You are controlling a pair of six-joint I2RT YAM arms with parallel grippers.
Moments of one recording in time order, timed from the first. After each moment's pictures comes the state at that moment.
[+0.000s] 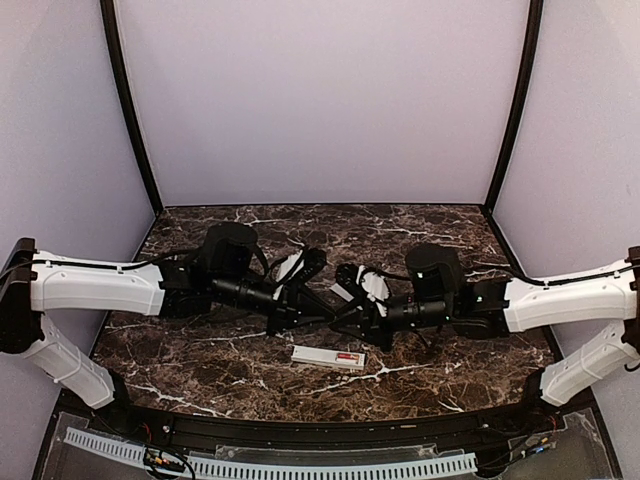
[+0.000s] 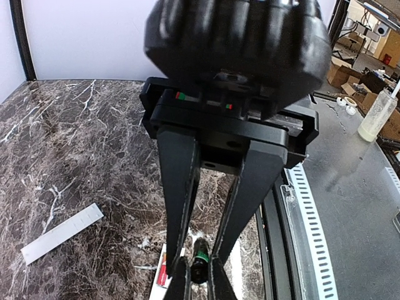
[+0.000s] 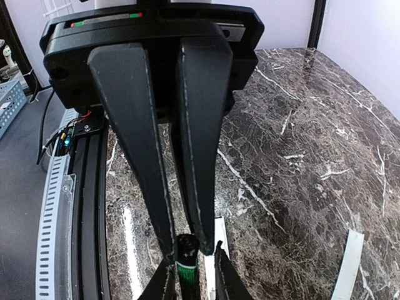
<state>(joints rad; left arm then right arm) -0.96 1.45 0.90 0.11 0.59 0.12 1.07 1.32 0.74 0.14 -0.31 -0.10</state>
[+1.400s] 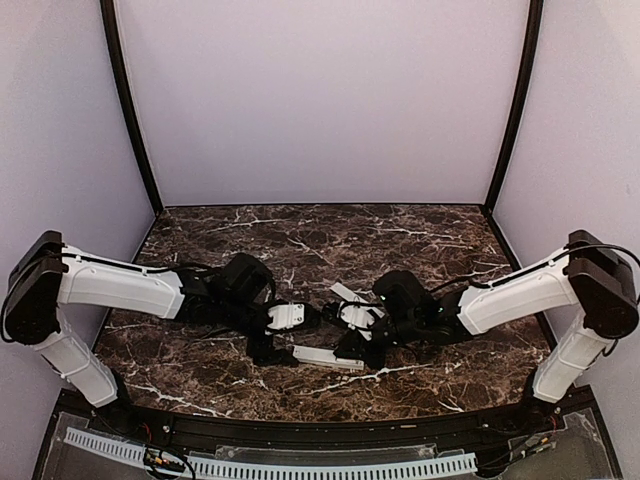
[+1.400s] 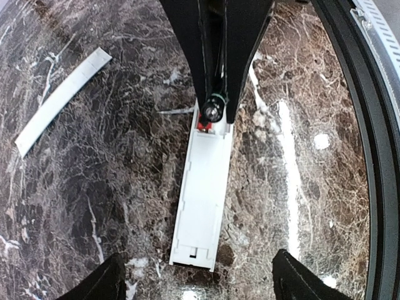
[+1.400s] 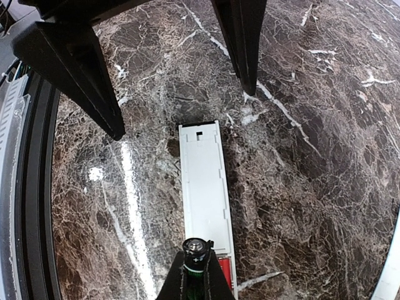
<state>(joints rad) -0.92 1.55 0.85 -0.22 0.32 0.56 1.02 1.62 0.75 0.12 -0.34 -0.18</state>
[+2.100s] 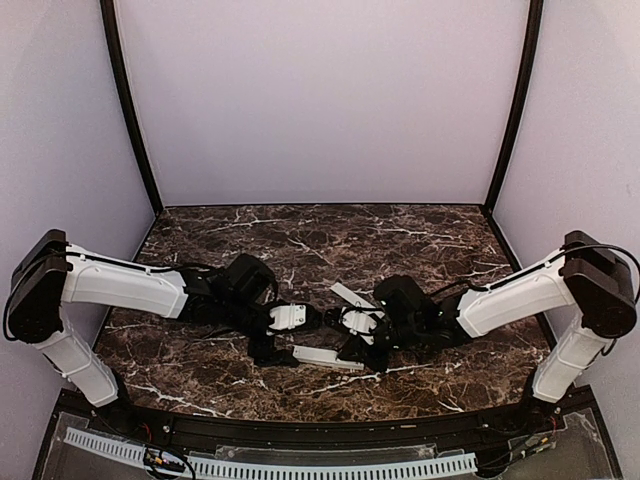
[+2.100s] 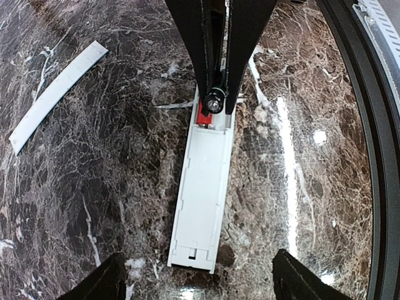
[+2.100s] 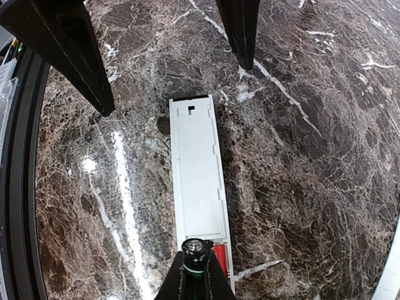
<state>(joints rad) -0.92 1.58 0.86 -0.23 0.32 0.56 1.02 1.63 0.72 0.12 -0.31 -0.20</state>
